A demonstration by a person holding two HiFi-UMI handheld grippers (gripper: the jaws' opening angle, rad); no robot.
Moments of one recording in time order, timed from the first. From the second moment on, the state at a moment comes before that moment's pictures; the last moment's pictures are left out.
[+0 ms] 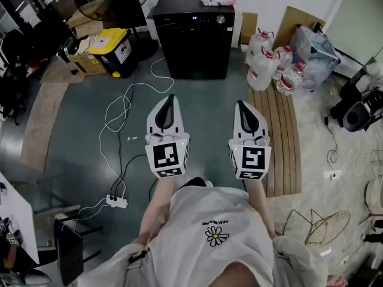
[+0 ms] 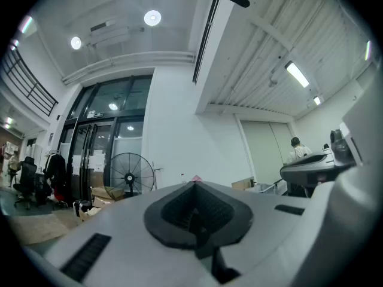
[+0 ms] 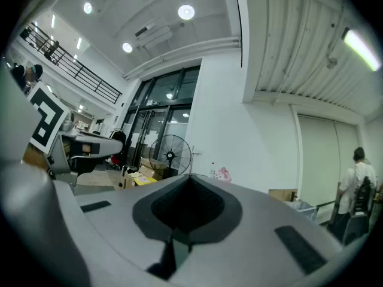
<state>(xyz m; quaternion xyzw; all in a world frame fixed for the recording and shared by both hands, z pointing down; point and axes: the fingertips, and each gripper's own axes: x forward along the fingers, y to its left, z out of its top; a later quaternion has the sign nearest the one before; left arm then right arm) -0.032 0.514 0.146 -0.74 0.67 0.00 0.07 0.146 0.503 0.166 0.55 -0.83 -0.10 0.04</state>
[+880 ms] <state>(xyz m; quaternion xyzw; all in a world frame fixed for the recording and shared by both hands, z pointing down) -0.058 0.453 0.163 -0.73 0.68 0.02 0.04 0.136 0.447 0.182 0.52 -0.85 -0.07 0.03</state>
